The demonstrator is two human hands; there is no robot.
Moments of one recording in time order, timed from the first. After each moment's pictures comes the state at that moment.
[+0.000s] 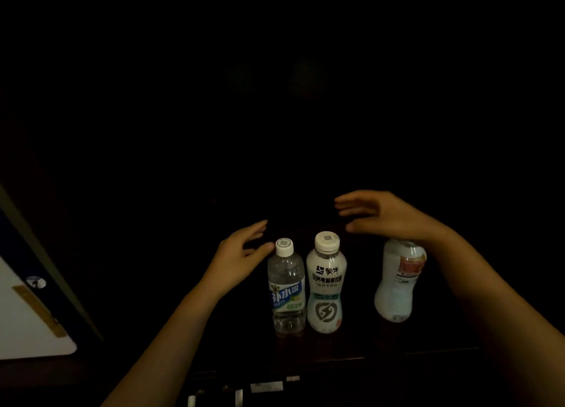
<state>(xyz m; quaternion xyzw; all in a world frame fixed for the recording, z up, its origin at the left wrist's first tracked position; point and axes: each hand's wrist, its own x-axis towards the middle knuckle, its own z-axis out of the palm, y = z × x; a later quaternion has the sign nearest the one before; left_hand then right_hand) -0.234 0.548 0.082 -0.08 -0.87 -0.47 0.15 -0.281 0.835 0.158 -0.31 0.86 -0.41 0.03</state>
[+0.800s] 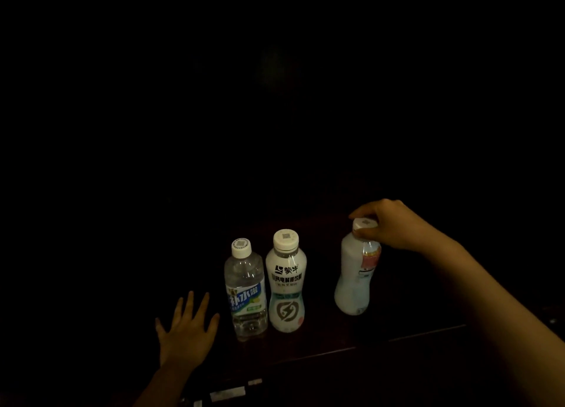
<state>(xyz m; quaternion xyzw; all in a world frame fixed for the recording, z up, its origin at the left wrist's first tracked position) -0.229 0.534 -0.083 0.17 -0.98 -0.07 0.02 -0.283 0.900 0.137 -0.18 0.96 -0.20 -0.10</state>
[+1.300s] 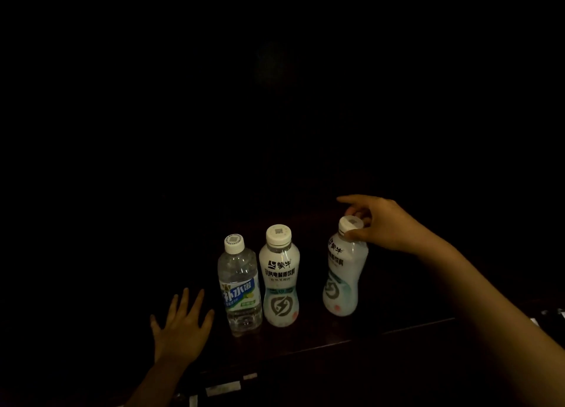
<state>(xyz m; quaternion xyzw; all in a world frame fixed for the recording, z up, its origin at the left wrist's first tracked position) -0.225 0.535 -0.077 0.16 -0.98 -0.08 0.02 -0.270 0.898 0.131 -0.20 0.93 -0.30 -0.08</state>
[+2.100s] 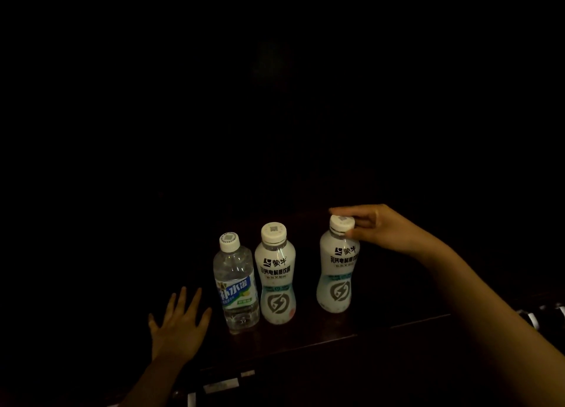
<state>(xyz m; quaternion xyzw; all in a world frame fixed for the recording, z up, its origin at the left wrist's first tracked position) -0.225 0.534 -0.077 0.16 -0.98 -0.09 0.02 -0.273 0.913 0.116 -0.24 0.83 -0.49 0.06</state>
